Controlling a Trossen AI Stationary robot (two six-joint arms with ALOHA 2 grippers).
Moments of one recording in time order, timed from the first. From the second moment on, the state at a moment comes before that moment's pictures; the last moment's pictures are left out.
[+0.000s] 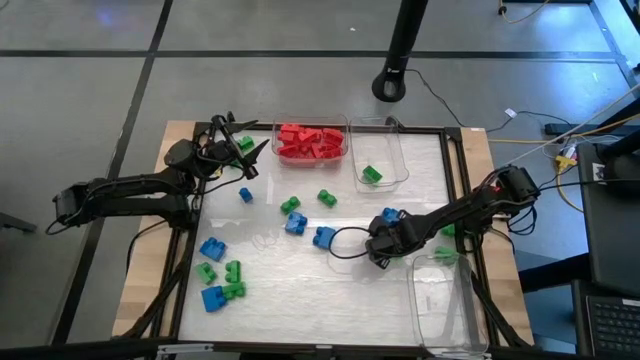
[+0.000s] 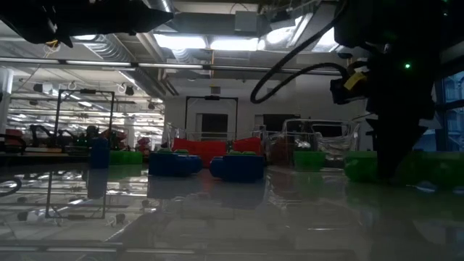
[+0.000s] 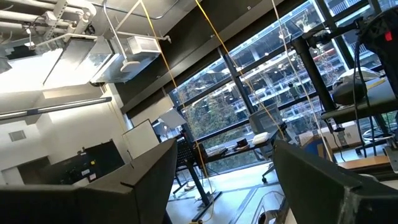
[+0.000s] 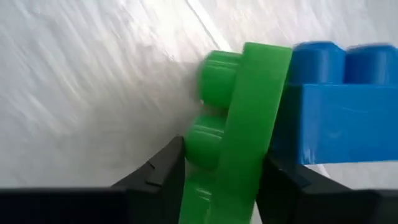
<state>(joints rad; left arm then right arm) 0.44 0.81 0.37 0.81 -0.05 0.50 0.35 1.66 0.92 -0.76 0.22 0.93</state>
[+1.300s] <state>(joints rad) 0.44 0.81 0.37 0.81 -0.05 0.50 0.35 1.66 0.99 -0.82 0.24 0.72</state>
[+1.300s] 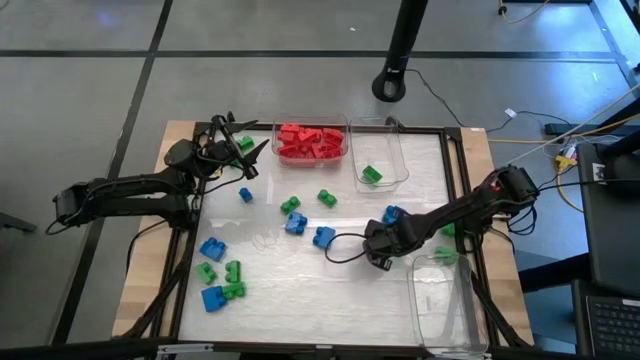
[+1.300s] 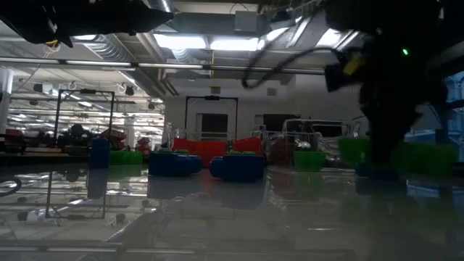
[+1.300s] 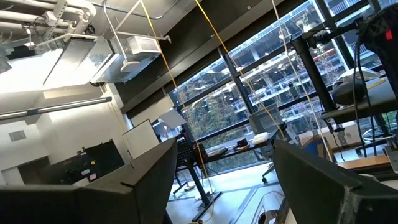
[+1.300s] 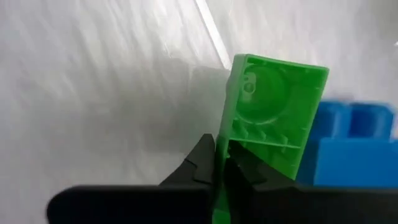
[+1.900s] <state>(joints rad) 0.44 0.81 0.37 0.81 -0.05 0.50 0.20 1.66 1.33 -1.04 0.40 0.39</state>
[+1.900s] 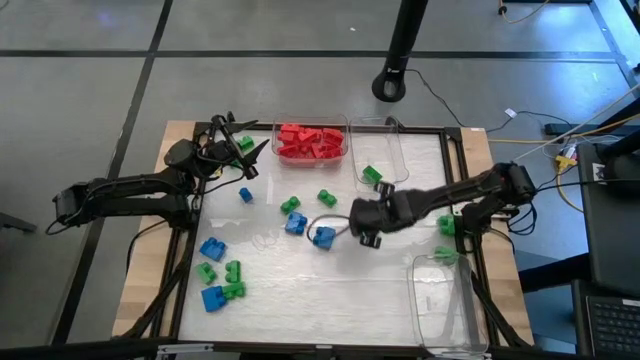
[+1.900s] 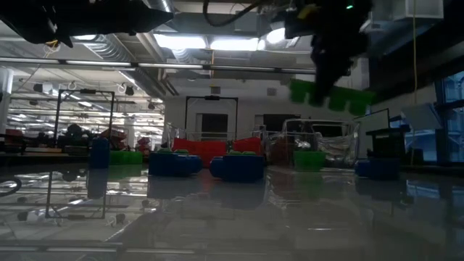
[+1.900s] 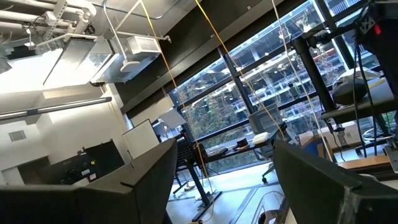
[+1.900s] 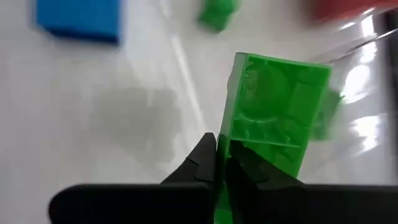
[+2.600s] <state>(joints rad) 0.44 0.81 0.37 0.81 -0.05 0.51 -0.24 1.66 1.37 -0.95 0.42 -0.03</state>
